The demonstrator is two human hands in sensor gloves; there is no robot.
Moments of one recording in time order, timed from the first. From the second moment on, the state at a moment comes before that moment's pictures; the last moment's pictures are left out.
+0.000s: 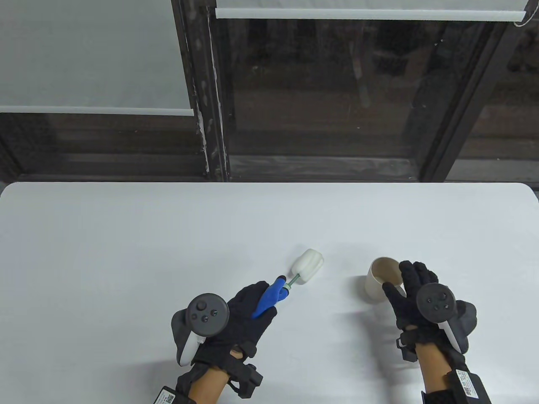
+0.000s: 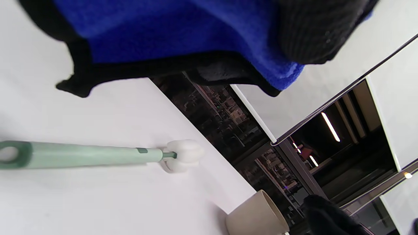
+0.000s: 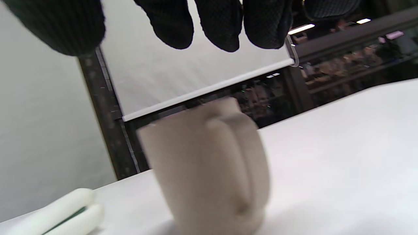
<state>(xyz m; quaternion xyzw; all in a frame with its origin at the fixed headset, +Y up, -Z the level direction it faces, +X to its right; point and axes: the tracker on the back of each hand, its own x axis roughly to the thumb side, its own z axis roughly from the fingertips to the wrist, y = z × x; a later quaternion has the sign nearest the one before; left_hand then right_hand) -0.135 -0.676 -0.289 -0.03 -0.08 0.42 0.90 0.282 -0.696 -0.325 -0.08 -0.16 0.97 0.18</state>
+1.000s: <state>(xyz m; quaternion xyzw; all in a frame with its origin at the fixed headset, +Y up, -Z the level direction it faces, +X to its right) -0.188 -0.733 -0.403 -0.15 0.17 0.08 0.97 0.237 -0.665 -0.307 0.02 -0.17 0.97 0.19</state>
